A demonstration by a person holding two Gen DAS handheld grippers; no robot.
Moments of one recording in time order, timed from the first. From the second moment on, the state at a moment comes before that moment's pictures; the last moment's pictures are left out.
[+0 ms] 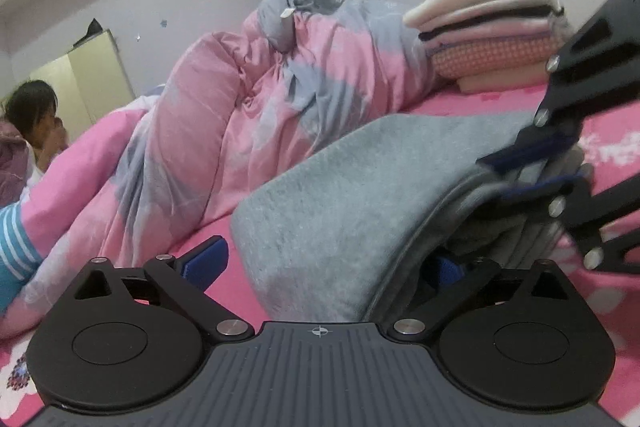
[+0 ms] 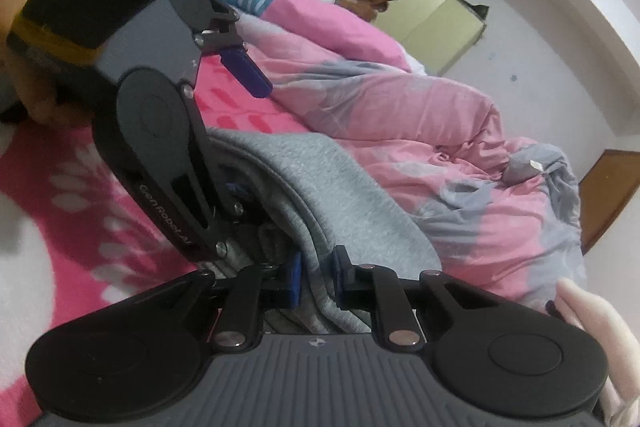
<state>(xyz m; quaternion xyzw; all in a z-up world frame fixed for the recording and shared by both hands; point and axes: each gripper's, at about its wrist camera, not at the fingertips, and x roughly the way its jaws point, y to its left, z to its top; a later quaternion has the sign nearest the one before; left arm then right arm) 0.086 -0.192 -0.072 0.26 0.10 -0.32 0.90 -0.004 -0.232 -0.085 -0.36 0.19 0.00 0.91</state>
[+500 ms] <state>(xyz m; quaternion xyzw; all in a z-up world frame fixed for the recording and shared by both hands) 0.096 -0.190 -0.064 0.21 0.13 -0.37 0.89 0.000 -0.235 -0.088 -0.35 0.22 0.01 0.91</state>
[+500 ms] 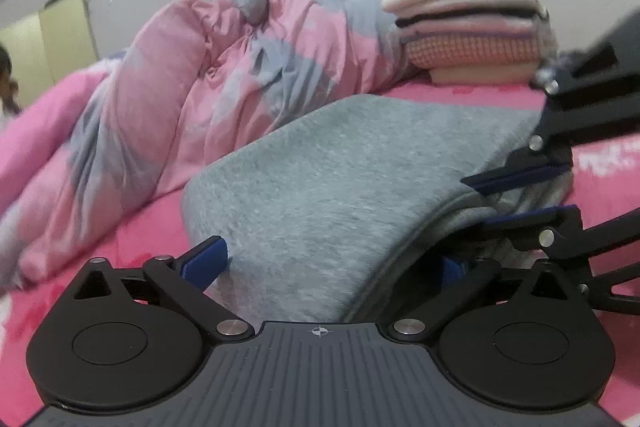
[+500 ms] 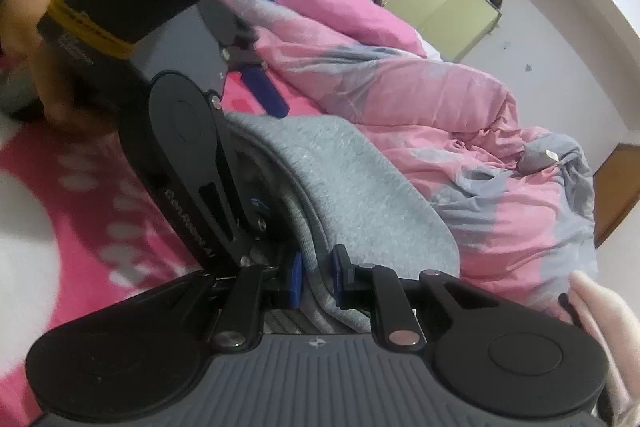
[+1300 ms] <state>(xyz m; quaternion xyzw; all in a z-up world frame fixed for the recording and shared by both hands) 0.081 -0.165 -0.058 0.17 0.13 -0.47 0.86 0.004 -0.327 -0.058 0.07 0.25 -0.09 0.96</state>
